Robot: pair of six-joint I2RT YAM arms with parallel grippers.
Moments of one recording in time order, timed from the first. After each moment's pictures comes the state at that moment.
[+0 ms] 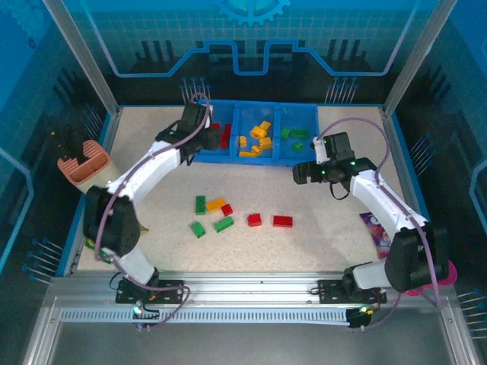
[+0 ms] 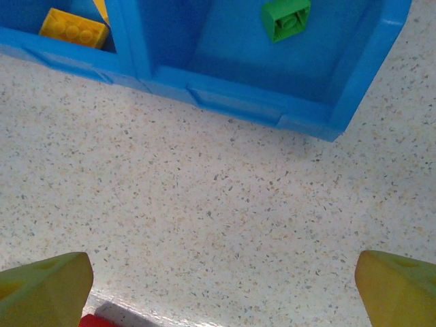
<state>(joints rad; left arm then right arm) -0.35 1.65 1.40 -0.49 -0.12 -0.17 0.23 1.36 1.04 -0.61 -0.10 0.09</state>
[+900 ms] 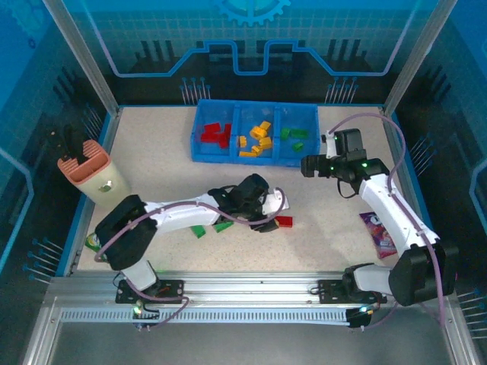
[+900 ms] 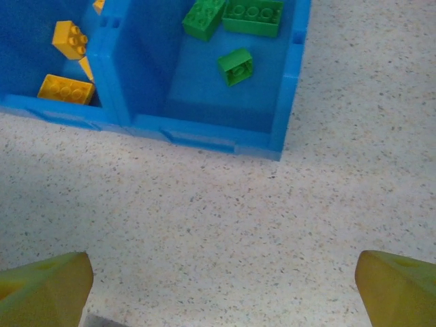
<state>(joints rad) -0.92 1.72 1.05 -0.19 0.16 0.38 0.17 1.27 1.06 -0.65 -0.05 0.13</state>
